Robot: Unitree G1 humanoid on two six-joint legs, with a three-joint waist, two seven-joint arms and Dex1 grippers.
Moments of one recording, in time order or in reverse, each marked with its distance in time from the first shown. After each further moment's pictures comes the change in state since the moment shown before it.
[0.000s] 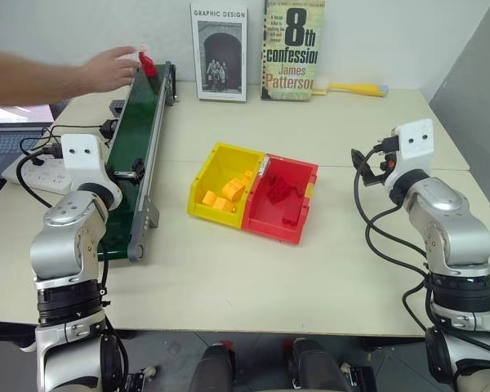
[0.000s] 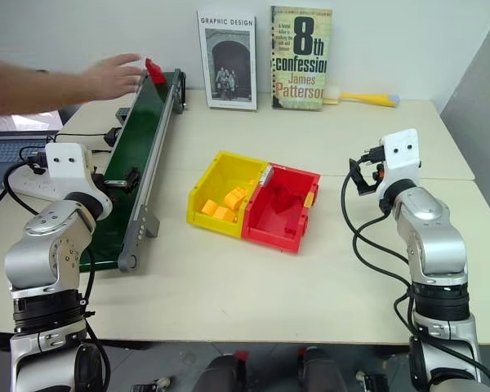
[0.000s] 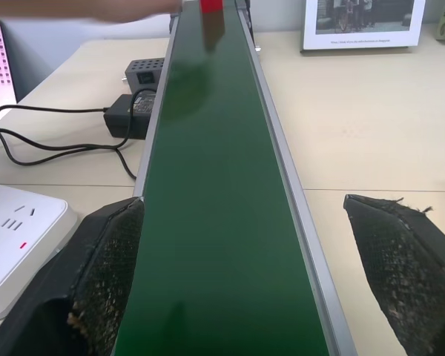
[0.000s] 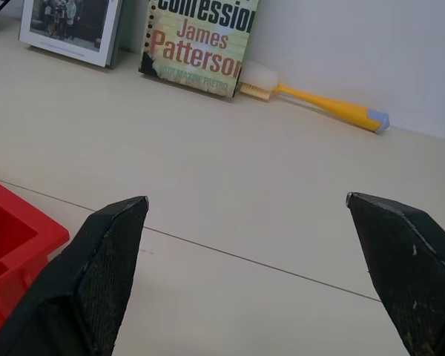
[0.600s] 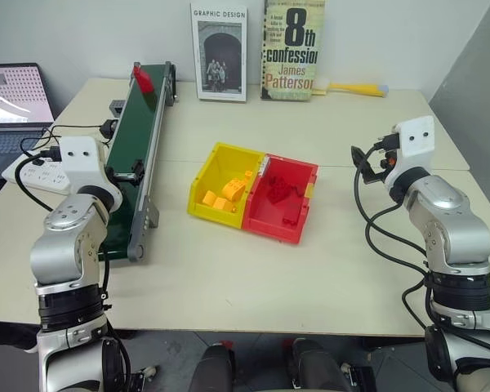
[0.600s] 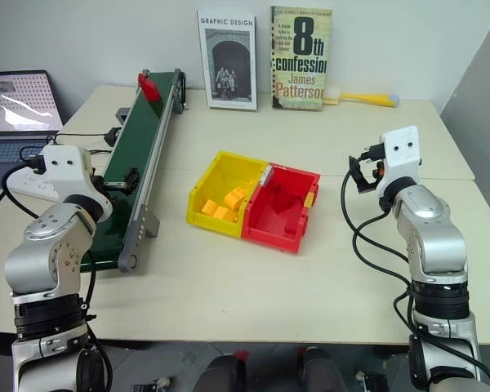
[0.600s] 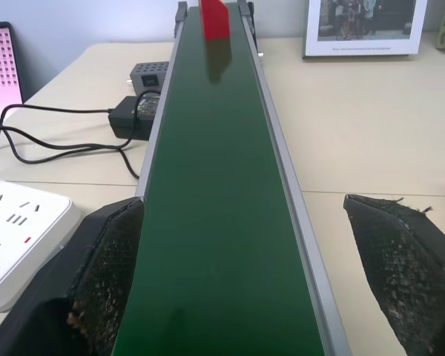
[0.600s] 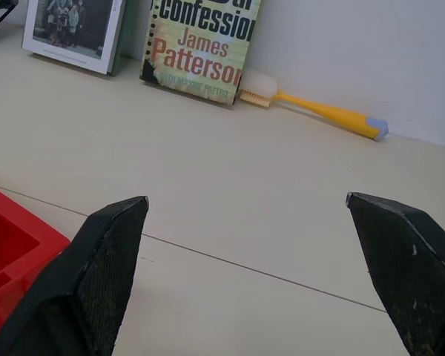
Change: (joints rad) left arm 0.028 -0.018 0.023 -0.051 -0.018 0.002 0.028; right arm -0.003 0.000 0.000 0.003 0.000 -0.005 0.001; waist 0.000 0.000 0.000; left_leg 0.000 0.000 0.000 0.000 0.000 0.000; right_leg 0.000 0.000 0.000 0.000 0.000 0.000
